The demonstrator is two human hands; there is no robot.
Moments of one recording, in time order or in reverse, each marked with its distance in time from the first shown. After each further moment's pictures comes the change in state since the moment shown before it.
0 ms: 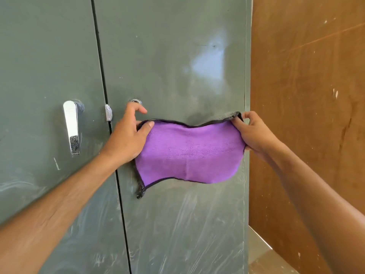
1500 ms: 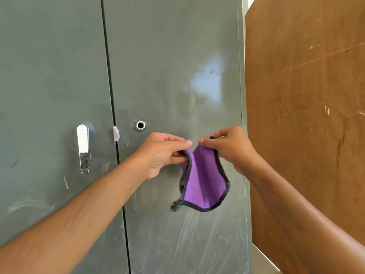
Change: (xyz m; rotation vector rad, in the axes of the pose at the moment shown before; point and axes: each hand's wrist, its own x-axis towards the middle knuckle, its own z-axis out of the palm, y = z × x) left_hand 0.000 0.069 0.027 -0.616 -0.250 -0.428; right_hand -0.039 -0.055 0.043 -0.005 -0.066 -0.105
